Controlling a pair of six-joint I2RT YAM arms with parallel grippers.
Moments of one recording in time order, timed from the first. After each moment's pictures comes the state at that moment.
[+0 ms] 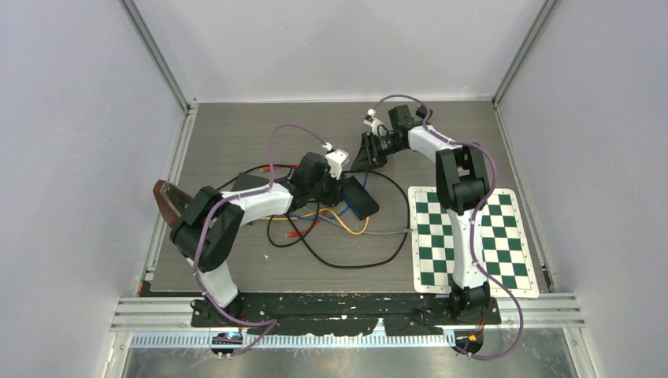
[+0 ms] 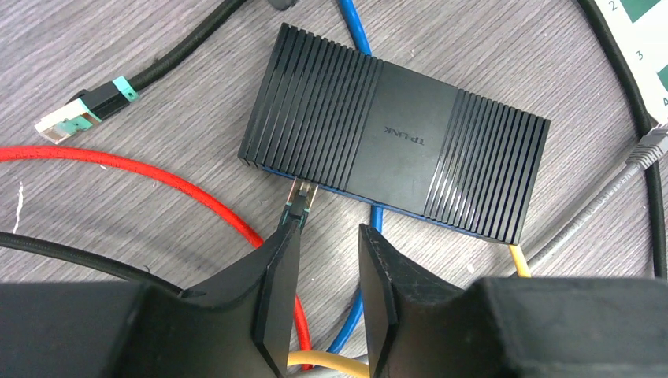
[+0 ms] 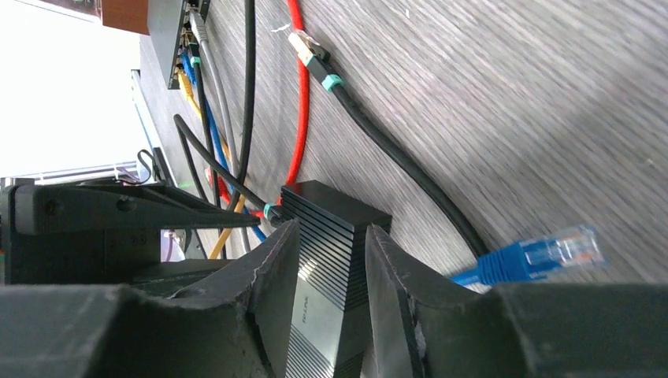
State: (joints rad) left arm -0.65 1.75 0.99 0.07 0.17 -0.10; right arm 0.26 2.30 1.75 -0.53 -0.95 0.12
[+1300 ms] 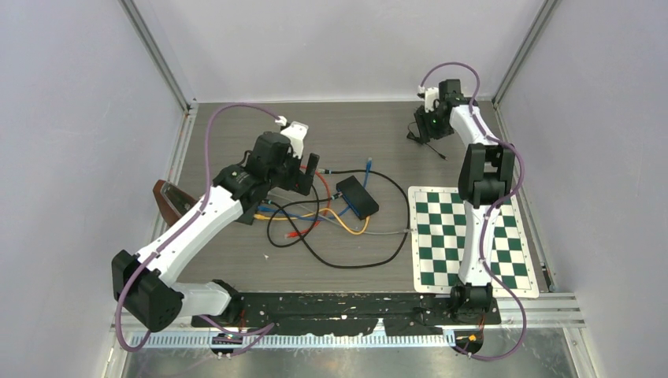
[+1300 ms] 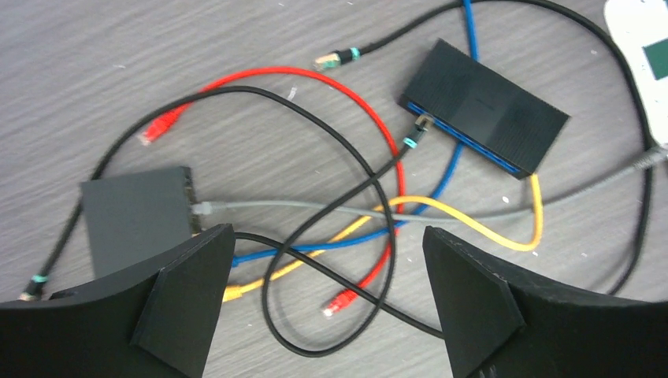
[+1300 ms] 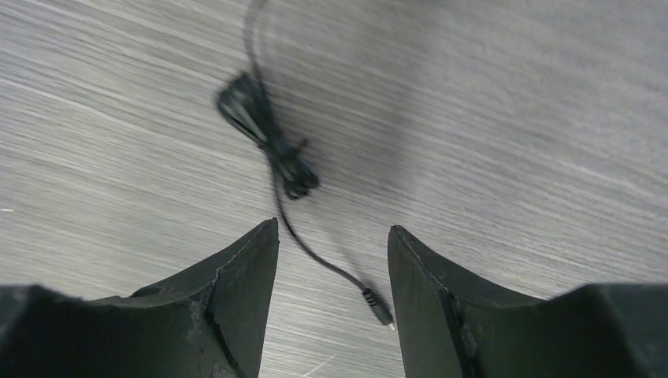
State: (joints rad) left arm -0.60 1.28 1.18 -0.56 -0.15 -0.09; right arm 0.02 2.31 2.02 -0.69 -0.15 -0.31
